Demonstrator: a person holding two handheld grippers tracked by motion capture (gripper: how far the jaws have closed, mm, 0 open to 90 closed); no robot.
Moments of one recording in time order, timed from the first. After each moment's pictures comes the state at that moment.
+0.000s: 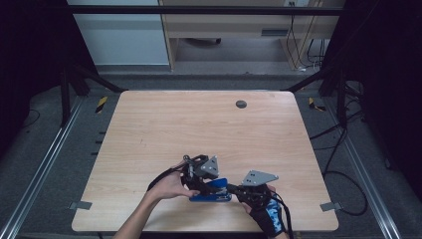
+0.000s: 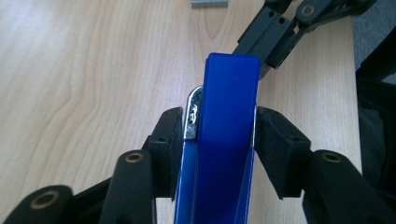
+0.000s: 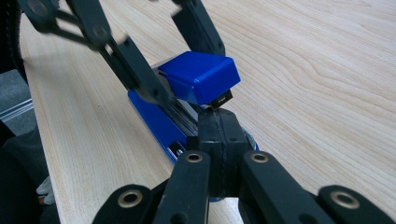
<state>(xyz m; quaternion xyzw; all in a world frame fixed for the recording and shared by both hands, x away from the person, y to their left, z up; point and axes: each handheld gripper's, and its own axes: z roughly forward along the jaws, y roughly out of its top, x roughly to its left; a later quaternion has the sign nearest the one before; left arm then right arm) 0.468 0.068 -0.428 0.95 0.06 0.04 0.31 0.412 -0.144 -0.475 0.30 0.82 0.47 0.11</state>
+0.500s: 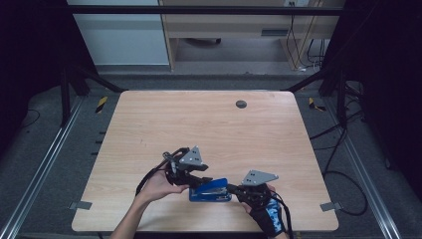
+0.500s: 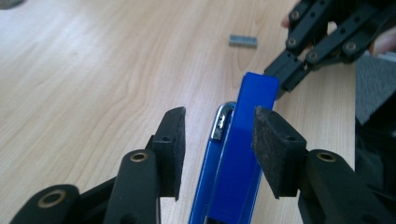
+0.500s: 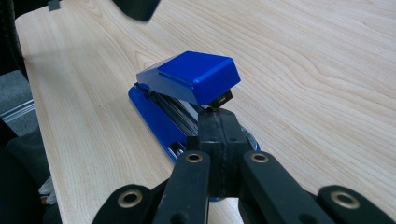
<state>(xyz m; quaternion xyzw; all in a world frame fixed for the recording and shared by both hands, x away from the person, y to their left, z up) 0.465 0.108 -0.405 0.91 0.14 0.07 0.38 0.413 -0.144 -0.475 0.30 0.82 0.47 0.11</state>
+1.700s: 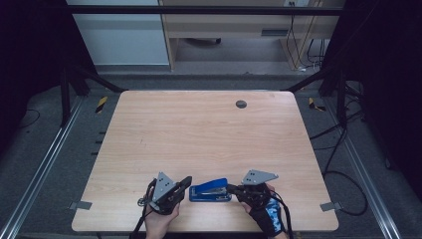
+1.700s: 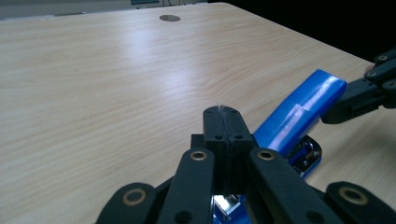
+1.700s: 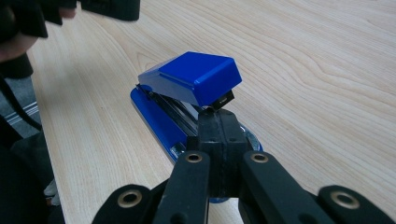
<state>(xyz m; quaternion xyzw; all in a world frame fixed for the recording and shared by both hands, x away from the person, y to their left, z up) 0.388 0.145 -0.472 0.74 0.38 0.21 0.51 0.414 -0.143 -0.476 0.31 0.82 0.47 0.10</state>
